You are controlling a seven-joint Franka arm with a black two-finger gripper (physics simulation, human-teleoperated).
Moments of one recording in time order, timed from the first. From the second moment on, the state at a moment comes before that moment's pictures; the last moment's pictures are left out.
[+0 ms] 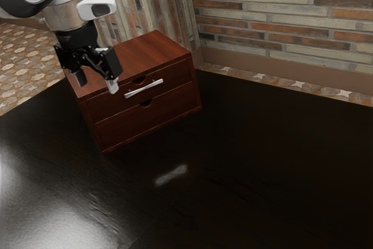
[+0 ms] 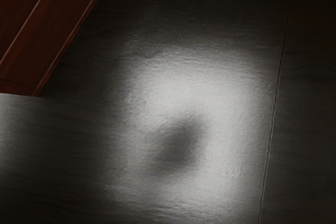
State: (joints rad) arm 0.48 0.00 -0.30 -1.36 0.05 1.41 0.04
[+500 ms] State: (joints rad) arm 0.49 -0.05 -0.32 -1.16 0.03 1.34 -0.02
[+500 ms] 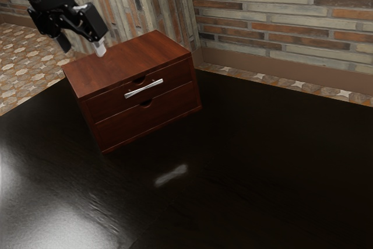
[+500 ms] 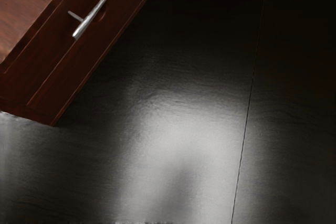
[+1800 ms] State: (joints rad) arm 0.49 -0.35 -0.45 -1.62 -0.02 1.52 -0.07
